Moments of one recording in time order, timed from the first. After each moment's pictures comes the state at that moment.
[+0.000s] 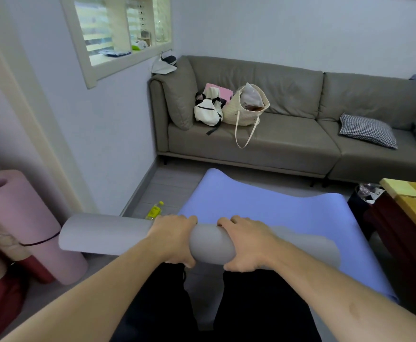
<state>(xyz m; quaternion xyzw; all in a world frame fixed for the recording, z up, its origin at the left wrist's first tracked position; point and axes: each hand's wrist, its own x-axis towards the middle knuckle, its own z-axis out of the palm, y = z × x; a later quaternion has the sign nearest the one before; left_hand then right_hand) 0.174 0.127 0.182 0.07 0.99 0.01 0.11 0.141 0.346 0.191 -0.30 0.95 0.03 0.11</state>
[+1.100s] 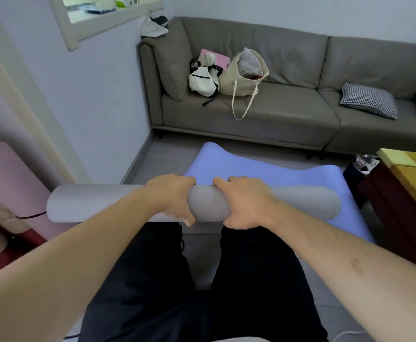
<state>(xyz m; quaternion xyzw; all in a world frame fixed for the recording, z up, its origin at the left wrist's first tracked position) 0.166 0.127 0.209 0.06 0.98 0.07 0.17 0.136 0.347 0.197 -0.33 0.94 0.04 0.03</state>
